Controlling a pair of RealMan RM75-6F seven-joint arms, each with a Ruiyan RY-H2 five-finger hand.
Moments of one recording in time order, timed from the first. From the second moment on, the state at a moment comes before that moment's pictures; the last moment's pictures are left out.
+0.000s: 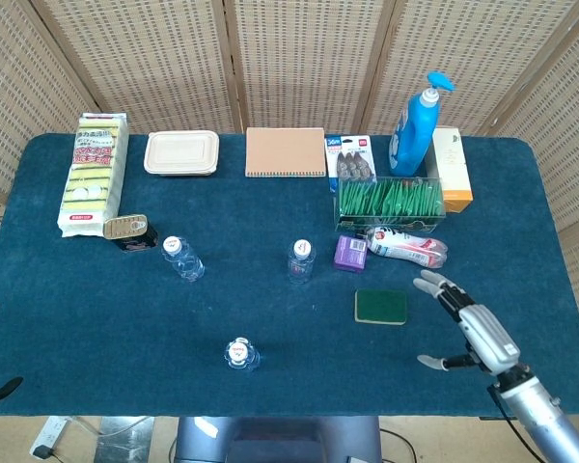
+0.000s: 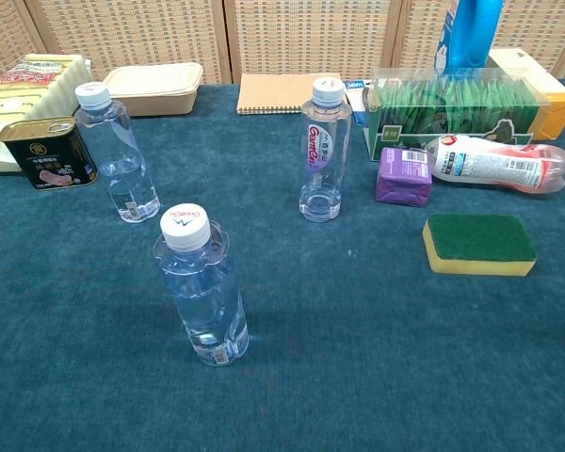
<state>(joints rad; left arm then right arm) 0.06 -1.01 0.08 -1.50 1.72 1.71 -0.33 0.31 -1.05 0.03 -1.71 -1.72 1.24 0.57</state>
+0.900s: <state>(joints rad) 0.04 -1.00 0.09 -1.52 1.73 1.68 -0.33 0.62 -1.27 0.11 -1.49 -1.55 0.94 0.79</state>
